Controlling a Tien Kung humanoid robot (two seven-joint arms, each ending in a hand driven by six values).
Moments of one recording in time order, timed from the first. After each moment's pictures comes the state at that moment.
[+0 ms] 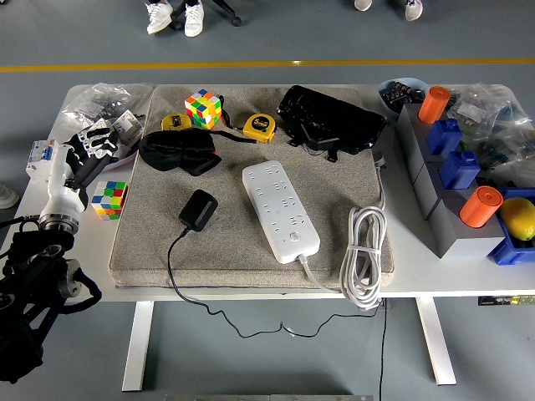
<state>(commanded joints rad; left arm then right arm) -0.31 0.24 -1.13 -1.06 1.00 0.37 -0.28 -0.05 -0.28 0.89 0.33 -0.45 -0.10 0.04</state>
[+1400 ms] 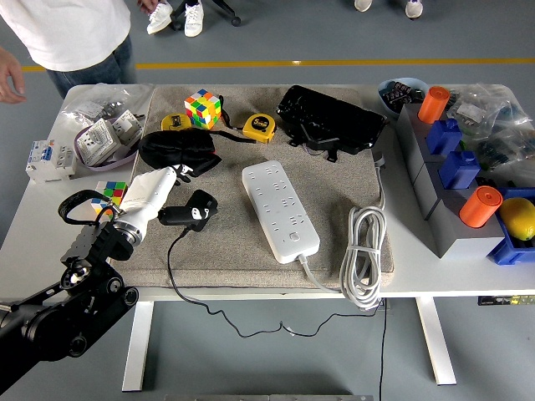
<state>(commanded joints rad) -0.40 0.22 -0.84 -1.09 1.98 0.34 0.20 -0.06 -0.28 0.92 0.33 -0.46 -0.10 0.05</state>
